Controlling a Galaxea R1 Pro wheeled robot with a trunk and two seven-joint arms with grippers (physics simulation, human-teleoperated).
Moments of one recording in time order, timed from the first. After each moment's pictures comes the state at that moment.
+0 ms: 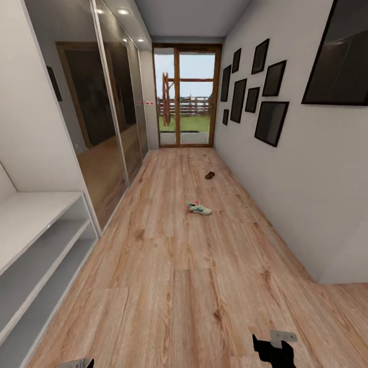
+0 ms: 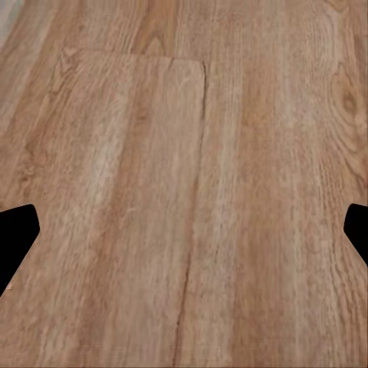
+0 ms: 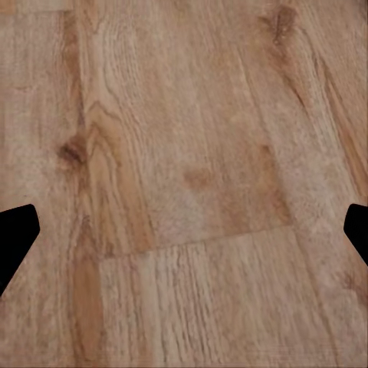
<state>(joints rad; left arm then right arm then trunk) -0.21 0.13 0.49 -0.35 -0.17 -0.42 -0.26 -0.49 -0.08 -0.39 -0.03 0.30 -0.40 -0.04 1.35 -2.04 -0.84</state>
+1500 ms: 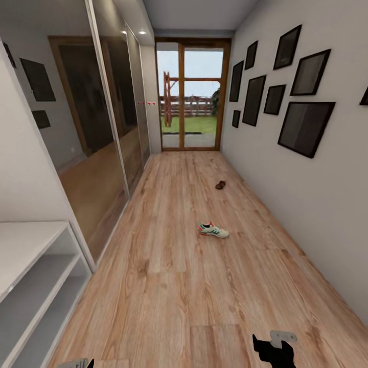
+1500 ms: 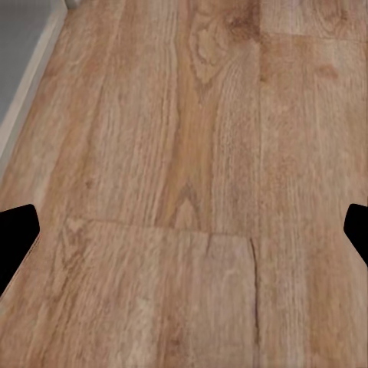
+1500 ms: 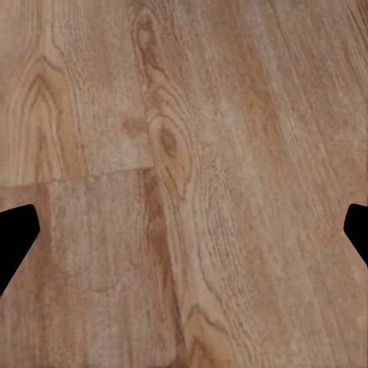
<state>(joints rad) -0.21 0.13 0.49 -0.35 -0.17 -0.42 -0.26 -0.49 -0.08 -0.39 -0.03 0.30 -0.40 -0.04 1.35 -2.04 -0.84</state>
